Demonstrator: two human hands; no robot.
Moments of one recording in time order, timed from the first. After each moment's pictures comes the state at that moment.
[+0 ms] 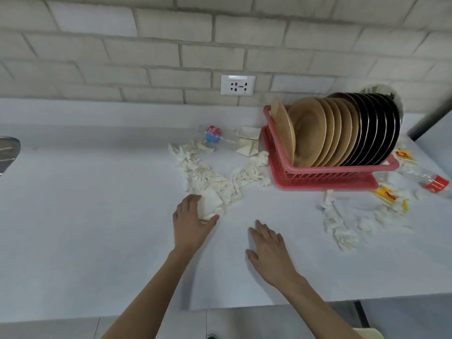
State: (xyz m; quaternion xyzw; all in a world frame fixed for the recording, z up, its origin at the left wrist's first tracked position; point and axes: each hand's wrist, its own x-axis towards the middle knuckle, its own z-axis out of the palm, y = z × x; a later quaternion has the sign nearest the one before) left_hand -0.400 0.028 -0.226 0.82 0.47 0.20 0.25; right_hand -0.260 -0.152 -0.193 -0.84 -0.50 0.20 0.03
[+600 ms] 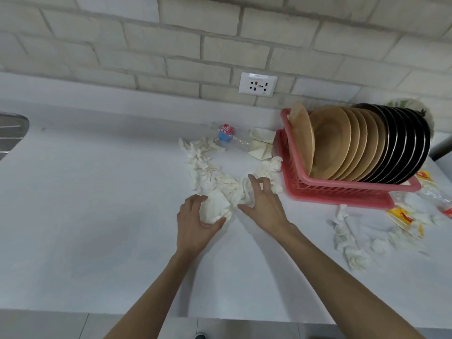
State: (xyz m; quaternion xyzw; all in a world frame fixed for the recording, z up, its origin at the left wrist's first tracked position) left_hand -0.402 0.028 -0.228 0.76 0.47 0.30 0.35; right_hand -0.208 -0.034 -0.164 -0.83 -0.53 0.13 0.14
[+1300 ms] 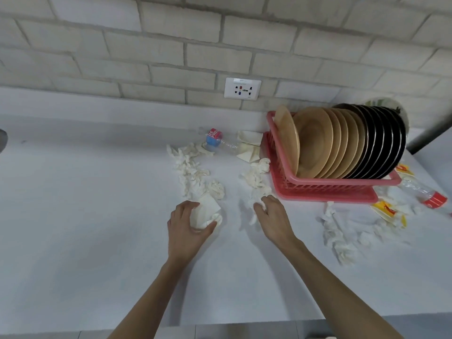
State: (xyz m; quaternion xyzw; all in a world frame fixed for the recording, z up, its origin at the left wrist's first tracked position) left_hand -0.403 0.028 -0.226 0.76 0.46 0.31 0.35; right_hand -0.201 -0.076 -0.162 -0.84 -0.40 0.16 0.32
